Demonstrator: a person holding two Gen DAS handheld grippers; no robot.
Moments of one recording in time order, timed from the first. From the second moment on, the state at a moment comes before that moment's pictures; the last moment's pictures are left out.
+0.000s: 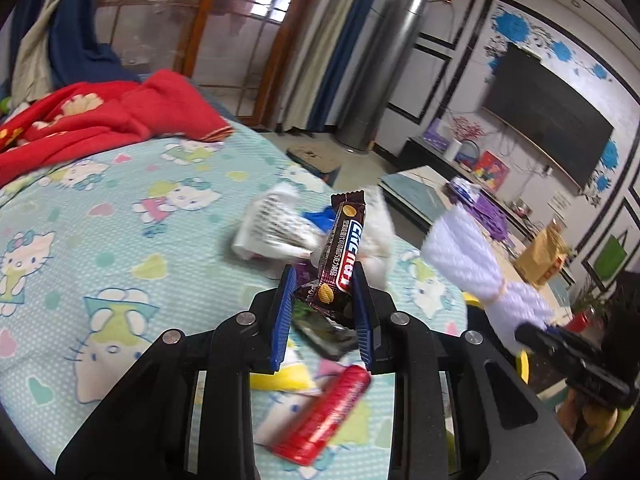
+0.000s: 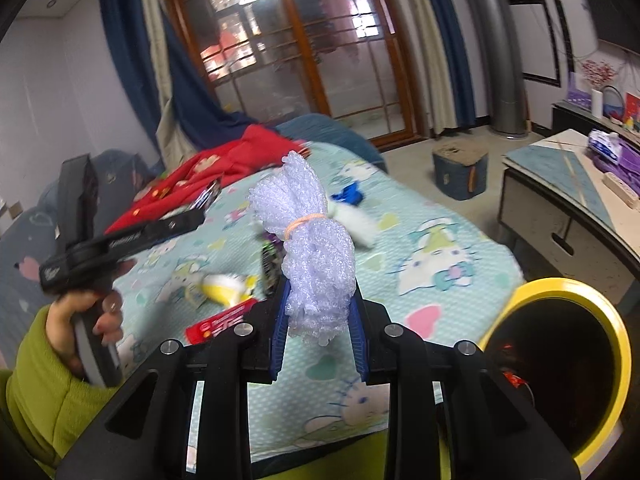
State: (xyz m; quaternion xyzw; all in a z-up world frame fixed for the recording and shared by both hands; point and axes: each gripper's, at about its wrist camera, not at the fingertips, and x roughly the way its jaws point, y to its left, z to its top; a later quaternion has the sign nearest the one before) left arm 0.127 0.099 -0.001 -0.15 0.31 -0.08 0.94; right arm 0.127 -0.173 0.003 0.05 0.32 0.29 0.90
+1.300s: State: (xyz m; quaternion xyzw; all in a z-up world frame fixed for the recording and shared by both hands) left arm 0.130 -0.071 -0.023 -0.03 0.33 -0.24 0.91; right arm 0.134 -0.334 -0.019 0.11 0.30 0.07 0.94
